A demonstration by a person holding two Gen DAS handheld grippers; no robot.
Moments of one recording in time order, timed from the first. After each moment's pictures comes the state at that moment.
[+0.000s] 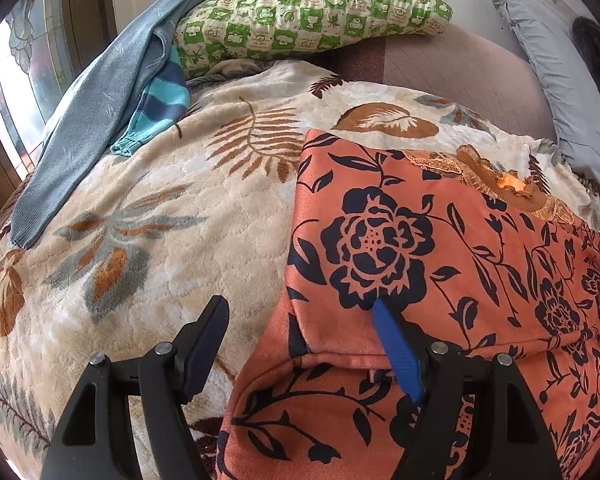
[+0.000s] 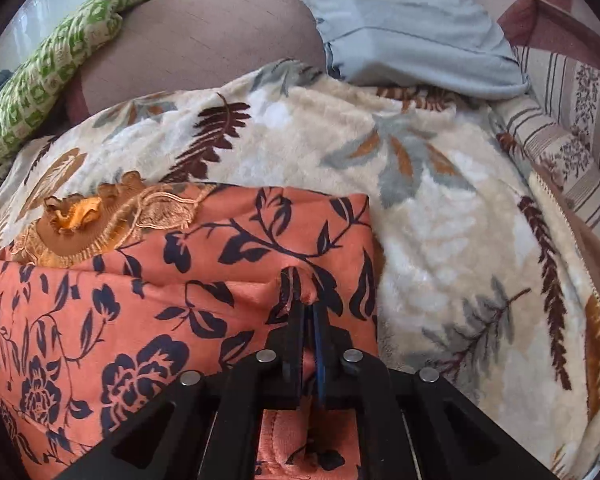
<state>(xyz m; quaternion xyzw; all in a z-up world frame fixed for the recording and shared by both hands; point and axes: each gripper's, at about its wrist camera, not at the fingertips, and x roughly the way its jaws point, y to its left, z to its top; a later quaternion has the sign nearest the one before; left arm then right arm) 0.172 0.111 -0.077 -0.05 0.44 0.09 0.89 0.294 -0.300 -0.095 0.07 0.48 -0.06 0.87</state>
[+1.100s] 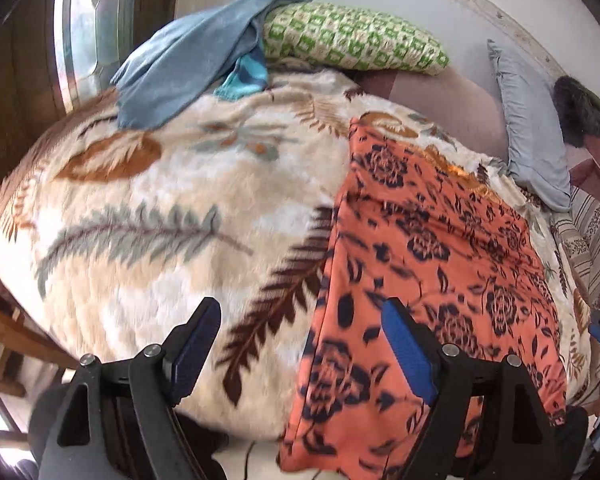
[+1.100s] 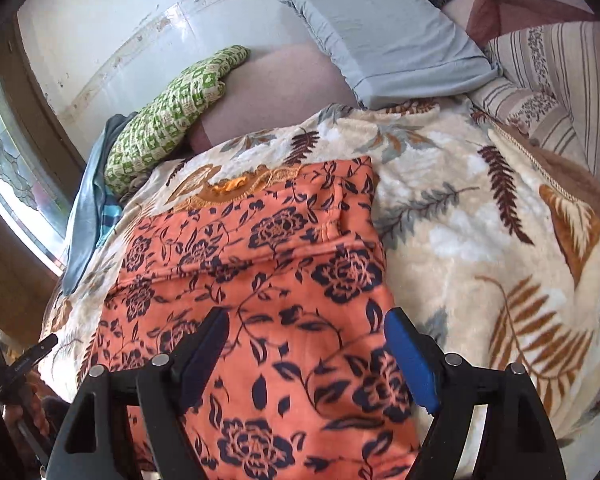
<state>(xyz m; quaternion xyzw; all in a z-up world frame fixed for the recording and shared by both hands) -0.048 0.169 -0.022 -0.17 0.45 0.07 0.87 0.038 -0.334 -0.013 0.14 0.43 0.10 0.89</state>
